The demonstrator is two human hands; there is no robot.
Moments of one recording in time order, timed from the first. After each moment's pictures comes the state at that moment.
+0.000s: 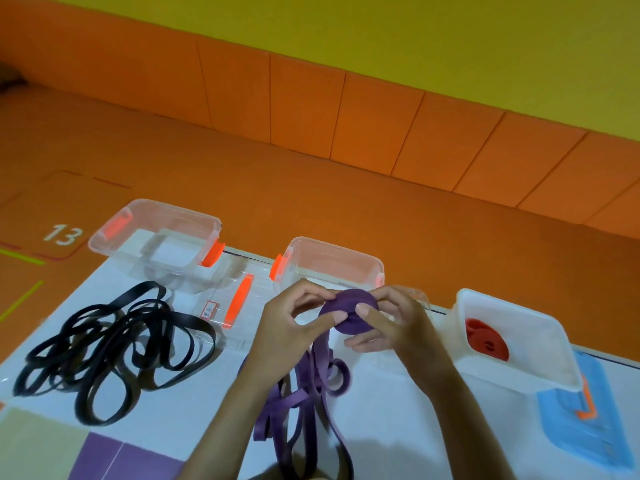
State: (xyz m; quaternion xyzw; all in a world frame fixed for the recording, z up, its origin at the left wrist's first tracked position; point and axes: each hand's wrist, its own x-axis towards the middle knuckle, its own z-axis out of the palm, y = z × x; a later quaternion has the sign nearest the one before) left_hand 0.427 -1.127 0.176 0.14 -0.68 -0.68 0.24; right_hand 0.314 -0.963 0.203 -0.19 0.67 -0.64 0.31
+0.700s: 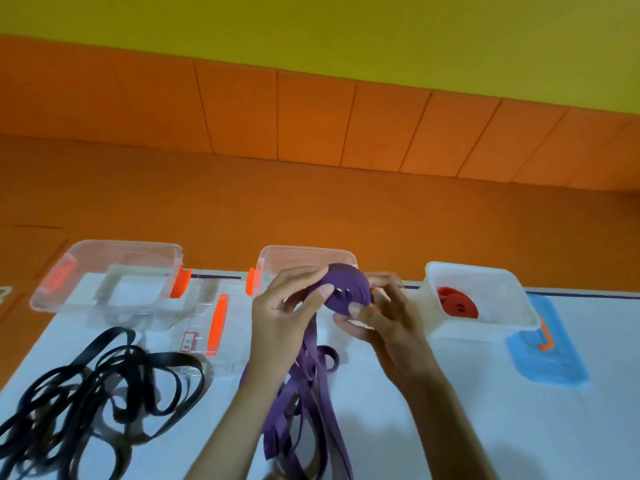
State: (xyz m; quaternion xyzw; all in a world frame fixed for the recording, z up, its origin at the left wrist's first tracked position) left_hand 0.410 -1.133 0.199 0.08 -0.63 -0.72 0.29; right_hand 0.347 -0.971 0.202 -0.14 0.54 -0.80 0.22
